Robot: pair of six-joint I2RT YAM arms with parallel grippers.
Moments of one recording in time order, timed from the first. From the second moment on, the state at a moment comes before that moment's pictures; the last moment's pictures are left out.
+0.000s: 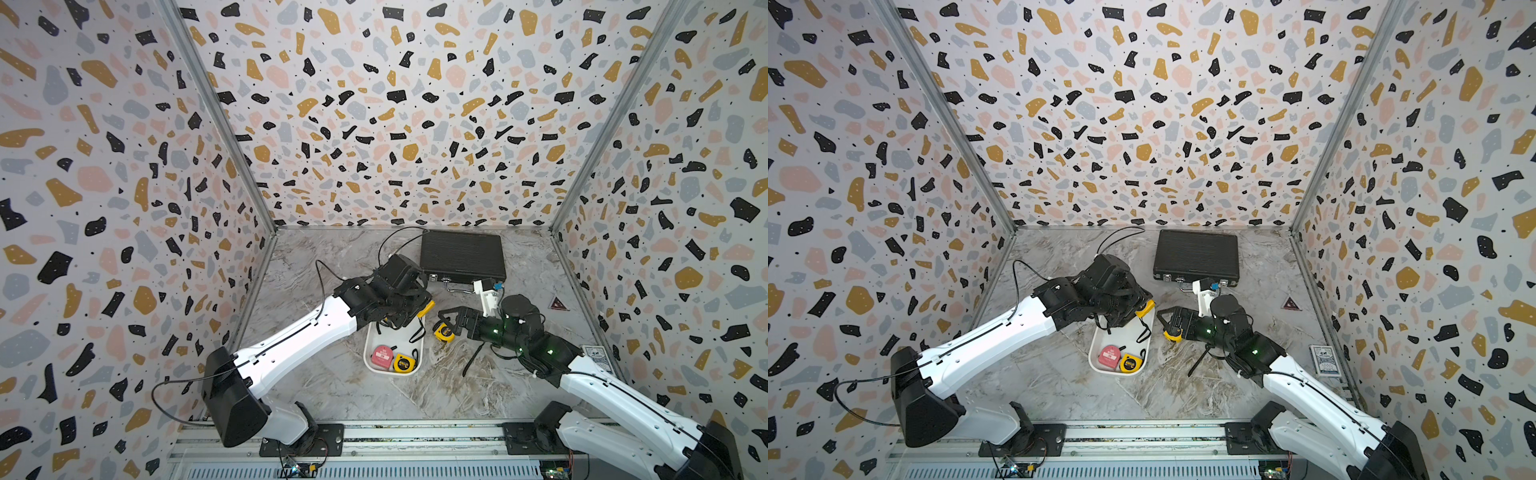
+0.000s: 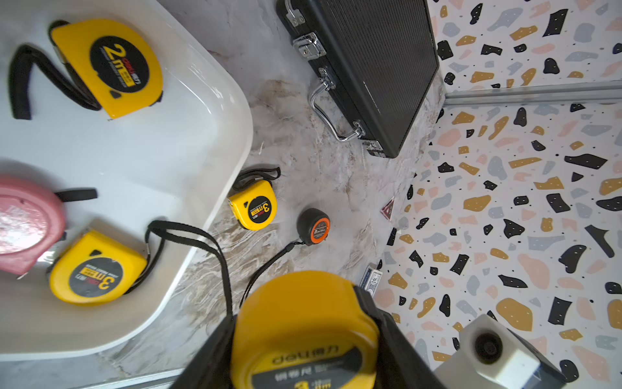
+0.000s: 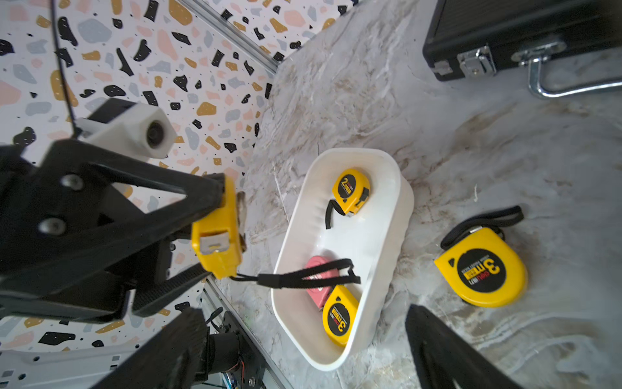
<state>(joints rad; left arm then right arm) -0.85 1.44 1.35 -0.73 0.05 -1.44 0.69 0.91 0.63 -0.11 -0.27 0.83</state>
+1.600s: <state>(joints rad) -0.85 1.42 1.35 -0.67 0.16 -1.42 0.69 0.77 0.53 -0.19 -0.37 0.90</state>
